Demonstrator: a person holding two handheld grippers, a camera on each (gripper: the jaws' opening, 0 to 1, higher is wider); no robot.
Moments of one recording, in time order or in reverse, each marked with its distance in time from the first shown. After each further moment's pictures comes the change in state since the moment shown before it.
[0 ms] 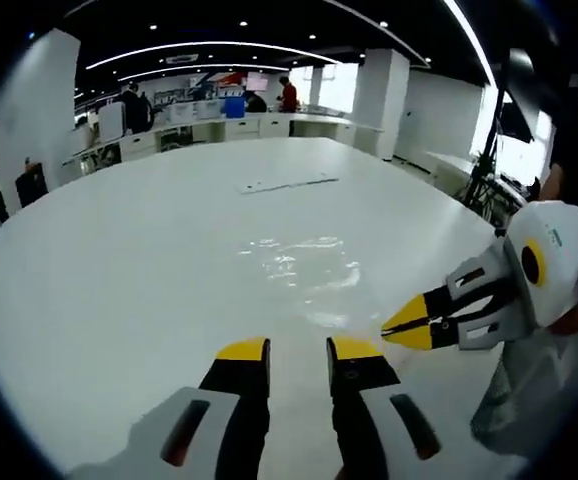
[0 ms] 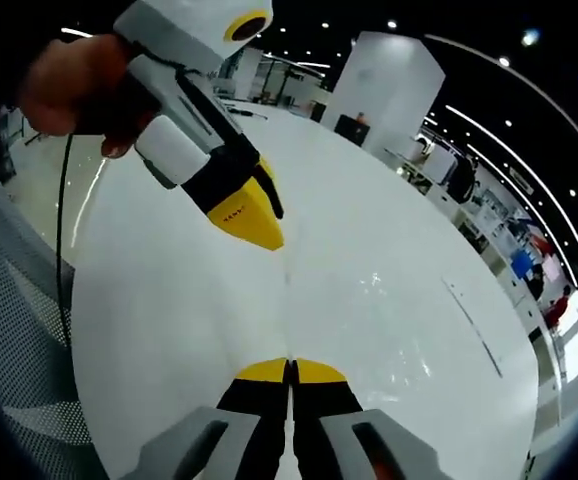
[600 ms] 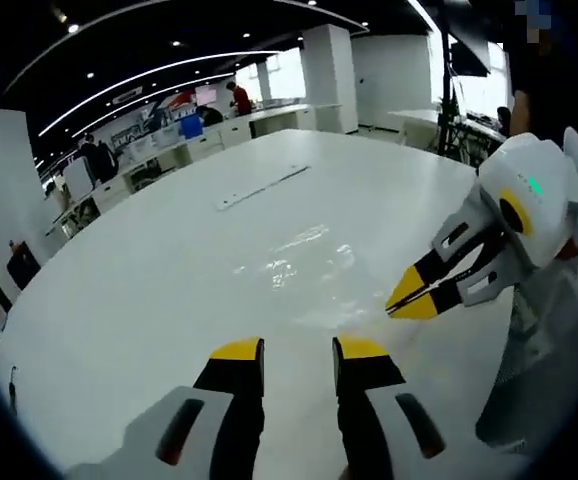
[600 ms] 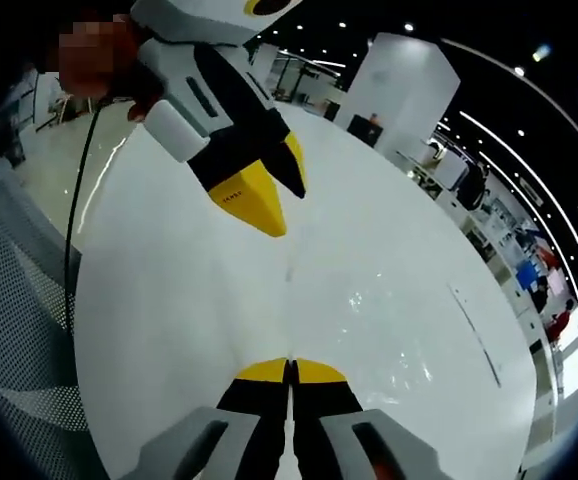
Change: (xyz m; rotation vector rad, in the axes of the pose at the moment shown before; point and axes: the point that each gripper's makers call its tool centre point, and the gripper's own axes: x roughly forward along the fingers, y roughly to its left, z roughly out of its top) left arm -0.002 -0.006 0.007 0.304 0.026 -0.047; right arm -0.003 0.002 -0.004 -0.044 0.013 0.026
